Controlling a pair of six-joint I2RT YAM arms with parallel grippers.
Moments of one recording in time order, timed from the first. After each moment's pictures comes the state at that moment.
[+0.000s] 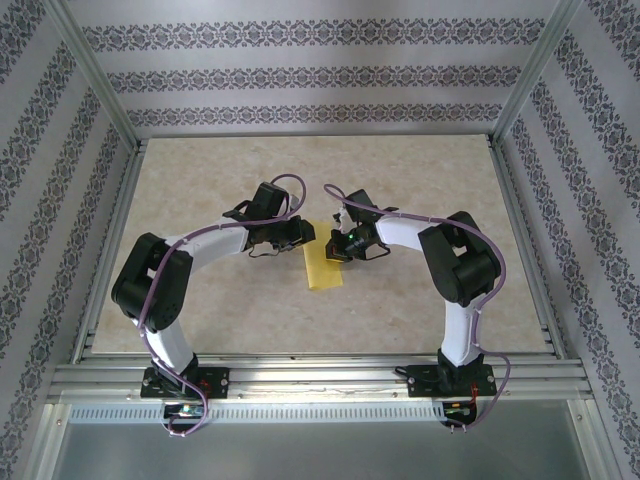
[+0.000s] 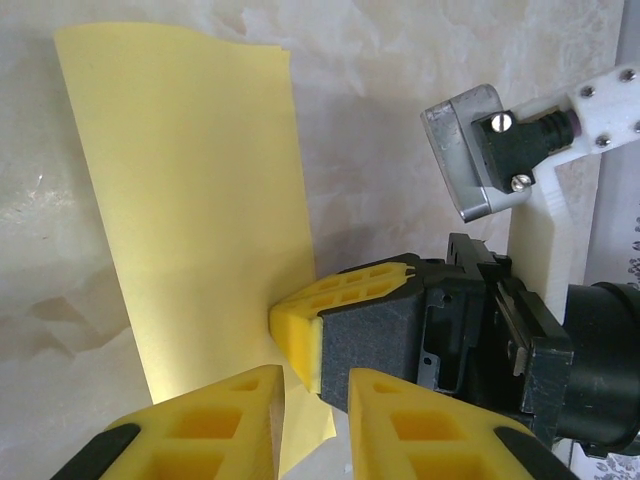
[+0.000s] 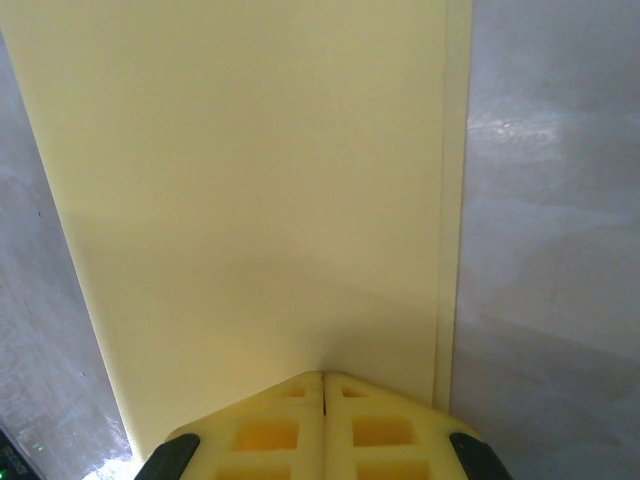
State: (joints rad) left arm -0.46 1.75 1.09 -0.21 0.47 -0.78; right arm 0.49 1.96 1.14 -0.37 -0.52 0.55
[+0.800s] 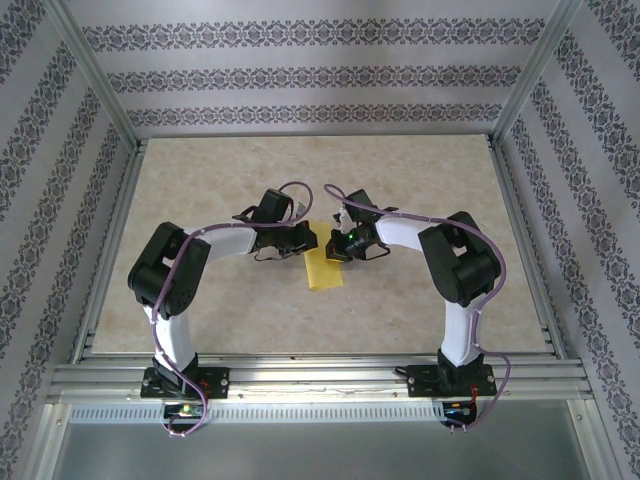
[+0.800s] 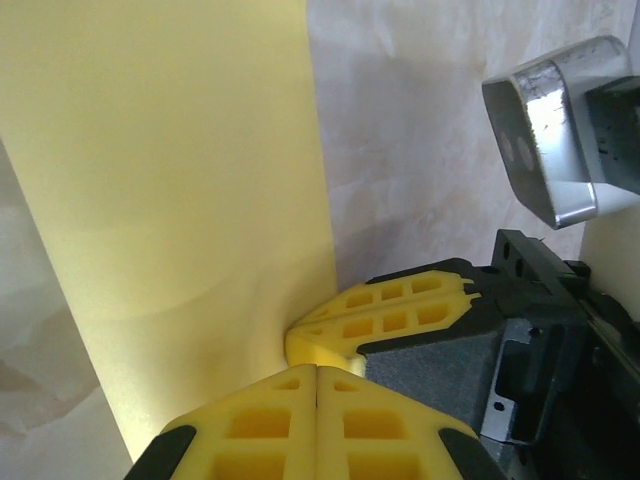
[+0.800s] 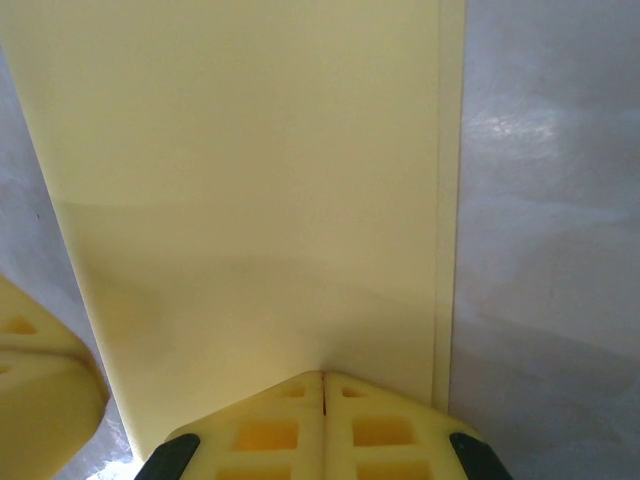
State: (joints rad) left arm -0.46 1.88 1.07 -0.10 0.55 -0.77; right arm 0.49 1.96 1.14 -0.37 -0.52 0.57
